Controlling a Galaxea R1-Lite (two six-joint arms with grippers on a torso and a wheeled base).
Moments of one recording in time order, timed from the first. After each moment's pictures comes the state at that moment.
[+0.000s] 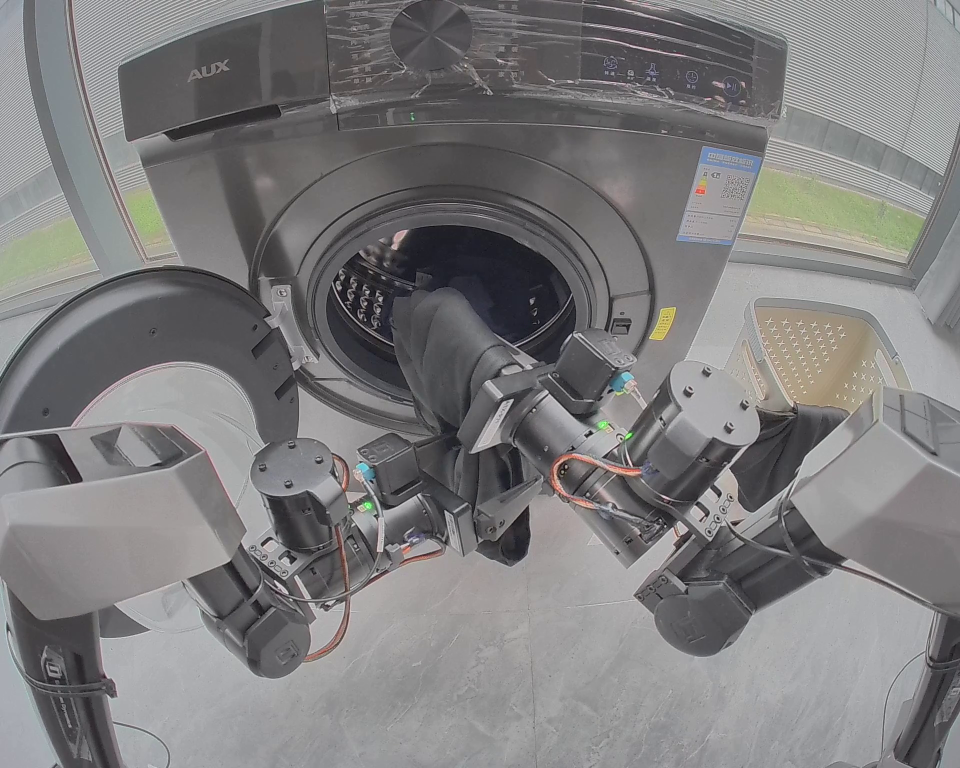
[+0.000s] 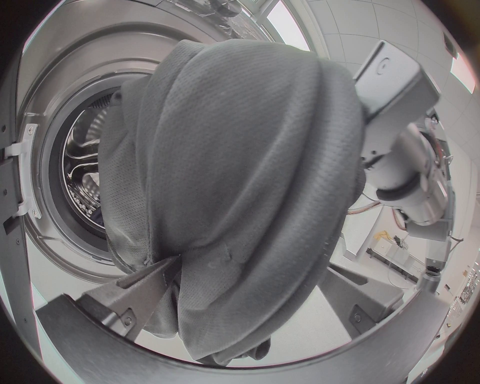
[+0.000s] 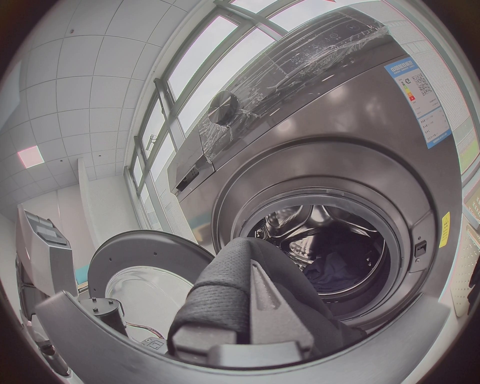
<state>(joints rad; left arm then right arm) -0.57 2.18 -0.70 -1.55 -0.27 -0.08 0.81 2.13 -1.03 -1.50 -0.11 0.15</state>
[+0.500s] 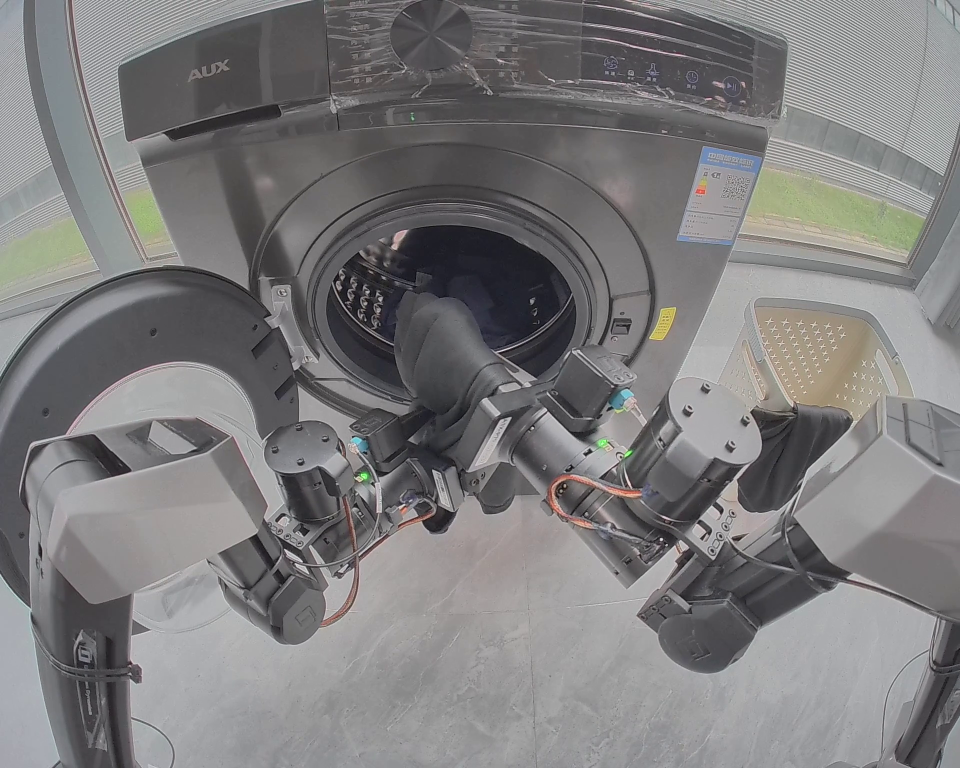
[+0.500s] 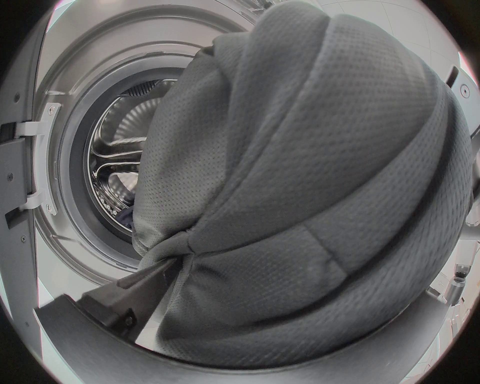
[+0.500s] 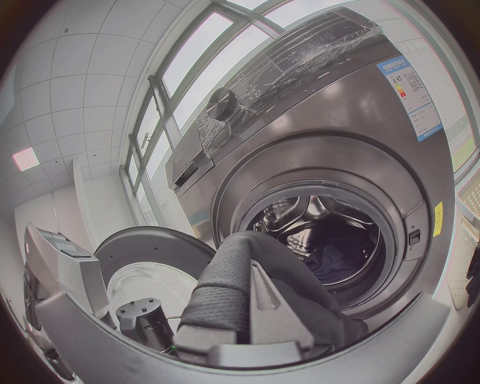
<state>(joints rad) -0.50 2.29 -0.86 -1.55 -0.19 -0.12 0.84 2.12 -0.98 -1.51 -0.15 0.16</state>
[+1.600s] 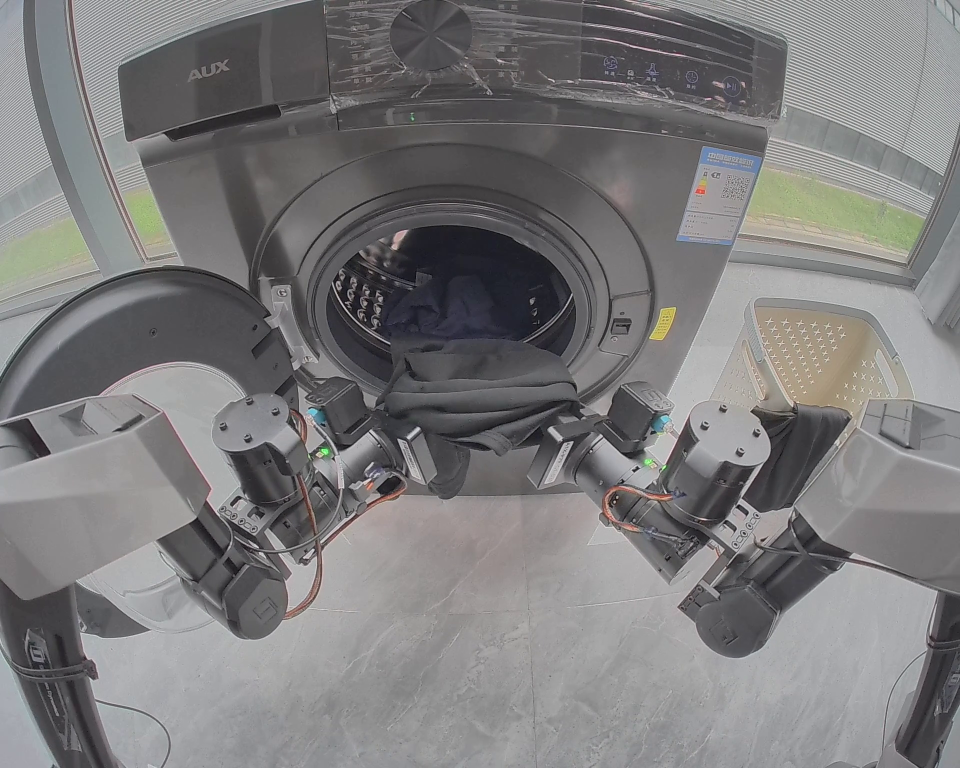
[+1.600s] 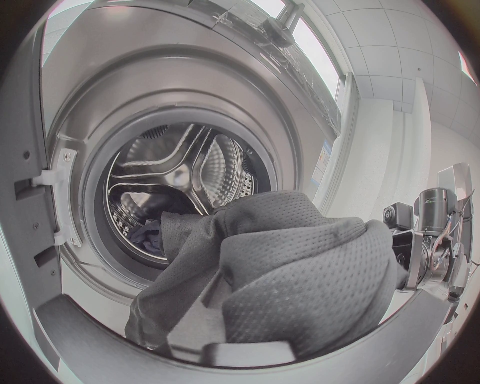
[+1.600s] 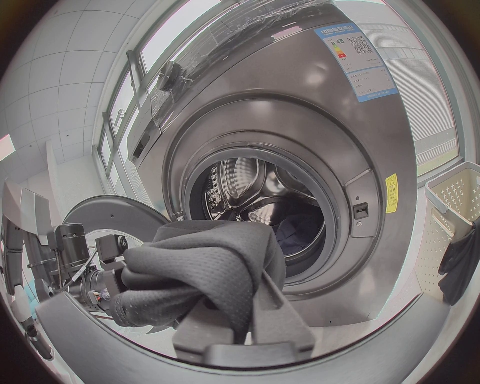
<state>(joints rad) -0.48 2.14 -0.77 -1.55 -0.16 -0.15 0.70 2.14 -0.84 -1.51 -0.16 0.18</state>
